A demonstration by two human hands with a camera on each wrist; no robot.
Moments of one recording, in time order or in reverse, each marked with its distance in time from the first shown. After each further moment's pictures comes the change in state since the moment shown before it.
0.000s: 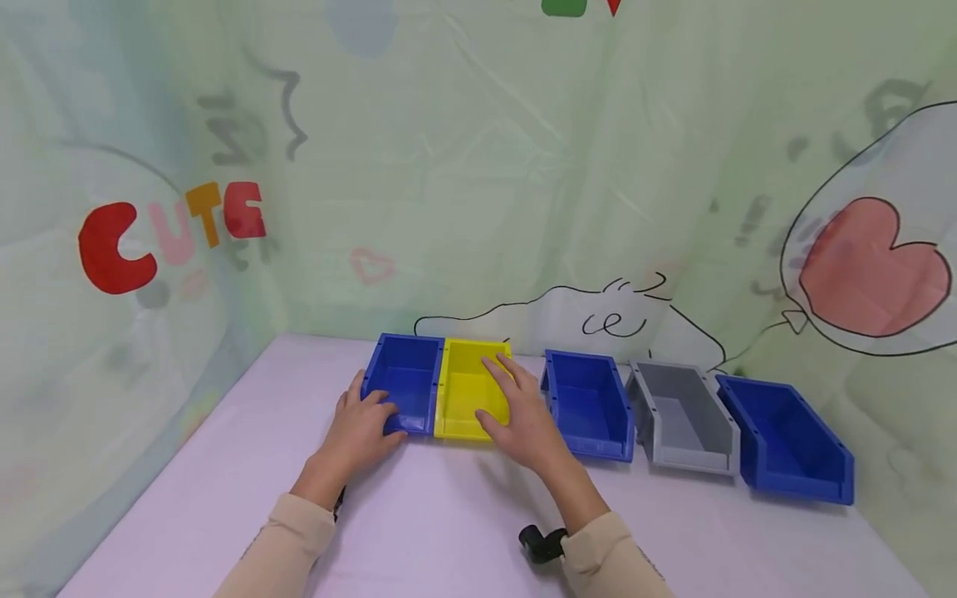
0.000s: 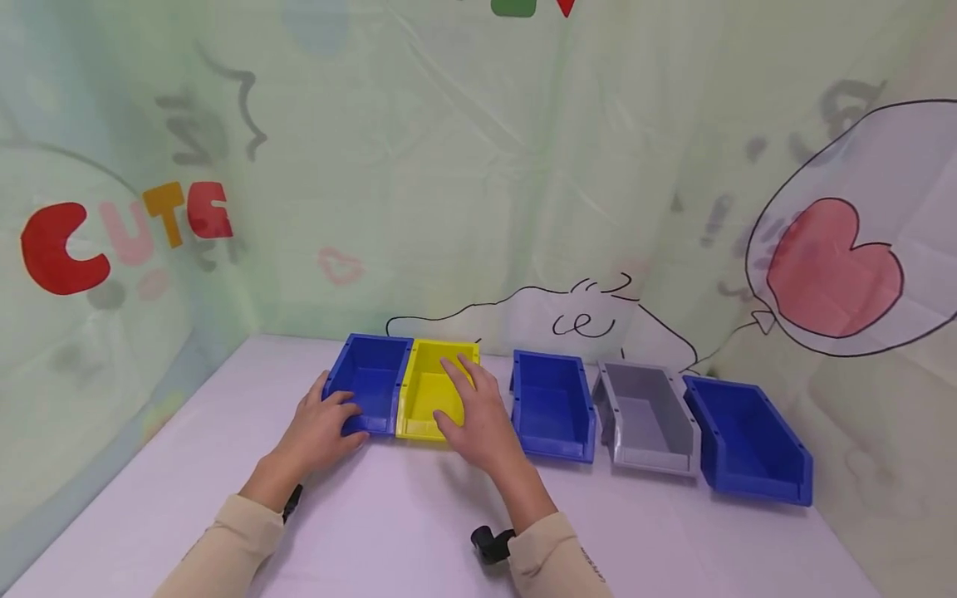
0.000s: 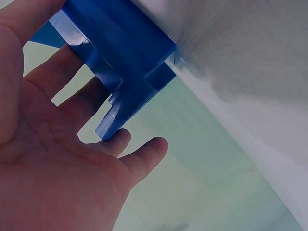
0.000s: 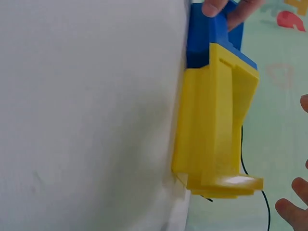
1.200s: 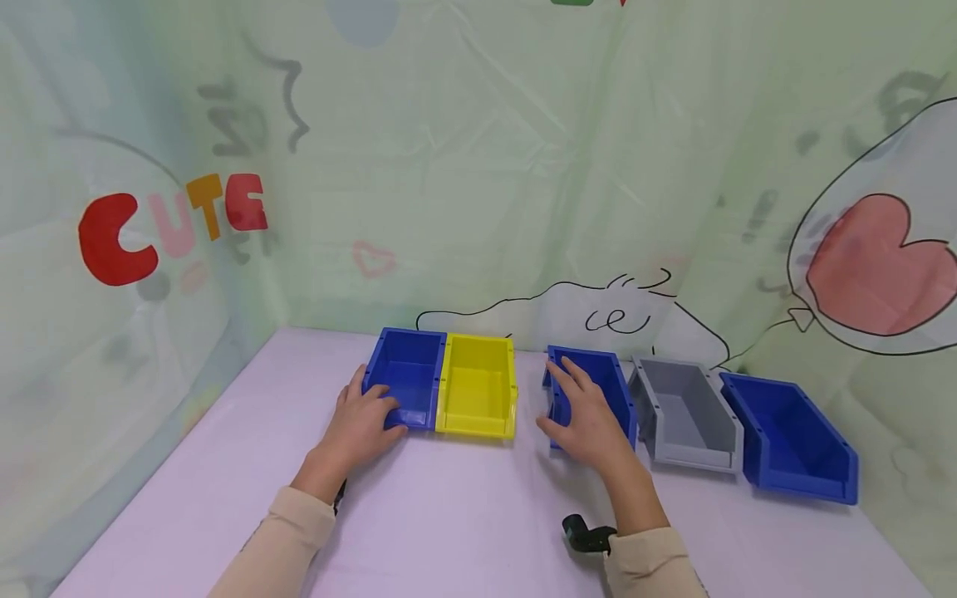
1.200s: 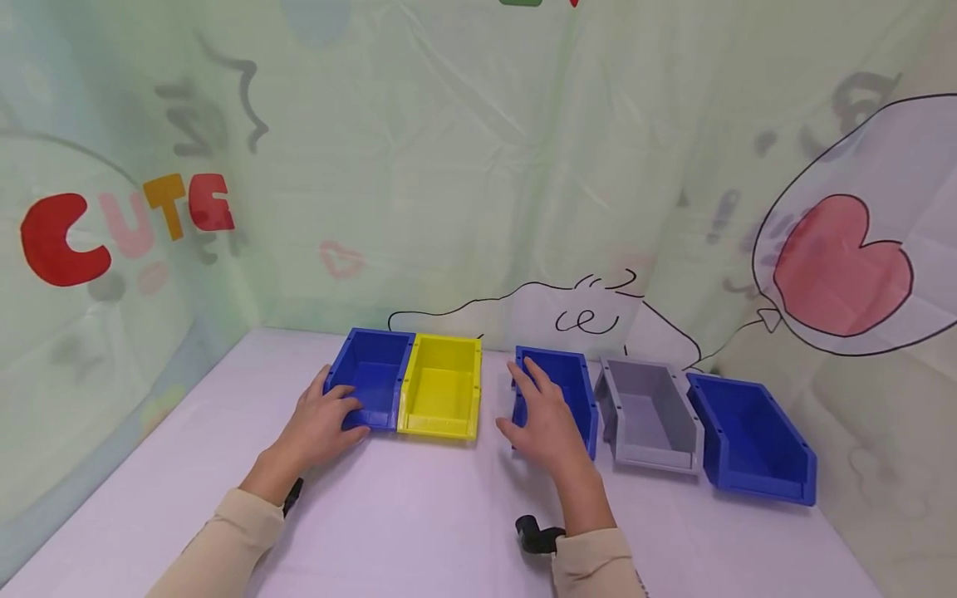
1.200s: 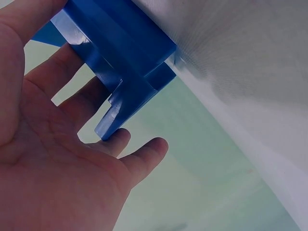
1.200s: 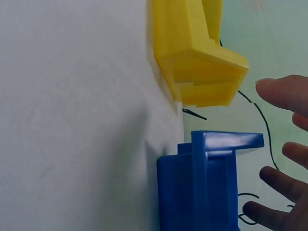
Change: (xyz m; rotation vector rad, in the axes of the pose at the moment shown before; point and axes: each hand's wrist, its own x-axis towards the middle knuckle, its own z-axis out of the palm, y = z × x) left_hand 0.000 0.000 -0.003 -0.006 -0.017 -0.007; right_hand -0.020 0.055 -0.050 -0.138 -0.130 0.230
